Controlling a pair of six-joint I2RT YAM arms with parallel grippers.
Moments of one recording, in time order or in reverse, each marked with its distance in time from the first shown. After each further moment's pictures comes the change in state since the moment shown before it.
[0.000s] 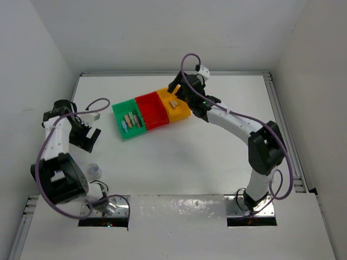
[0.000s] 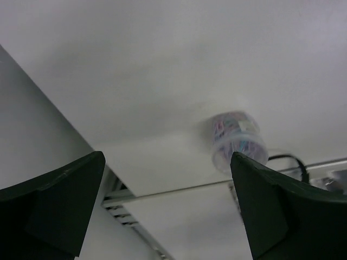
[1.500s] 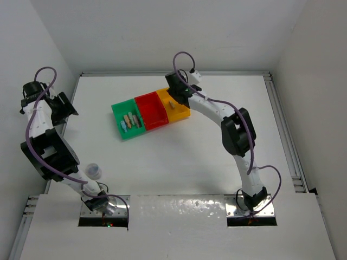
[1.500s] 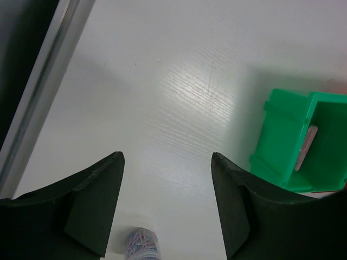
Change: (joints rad) left arm 0.178 0.251 0.325 0.264 0.154 -0.853; right arm -0.018 0.382 0.452 -0.356 0.082 0.325
